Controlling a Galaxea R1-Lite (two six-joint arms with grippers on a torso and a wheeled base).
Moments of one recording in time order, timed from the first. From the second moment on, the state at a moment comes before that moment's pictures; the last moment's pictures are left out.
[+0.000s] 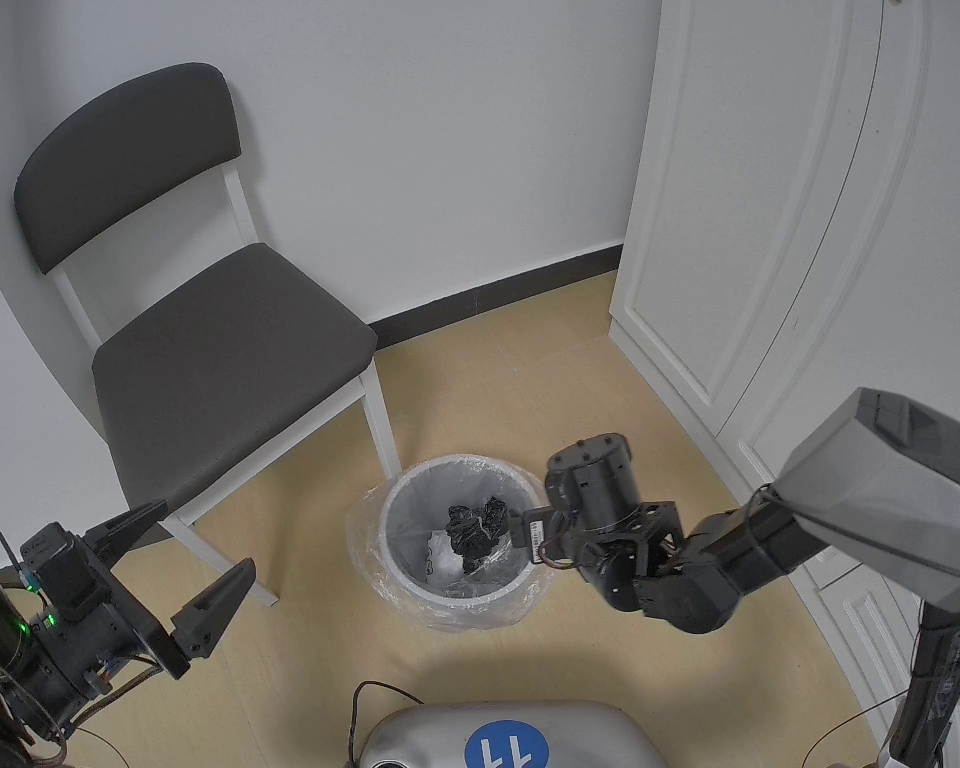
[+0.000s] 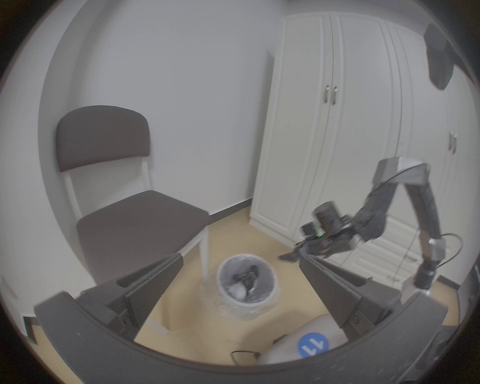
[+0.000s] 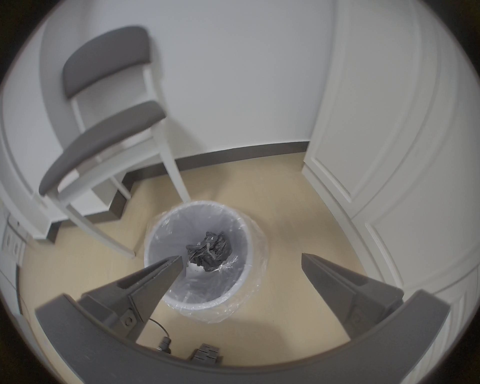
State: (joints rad) left arm -0.54 1.05 -0.09 -0.91 0.09 0.01; right arm 0.75 2.19 -1.07 -0.60 -0.53 0.23
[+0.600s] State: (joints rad) left arm -0.29 1.26 -0.14 -0.90 0.24 0.08; right arm 0.47 1.99 -0.85 -0.84 -0.44 0.23
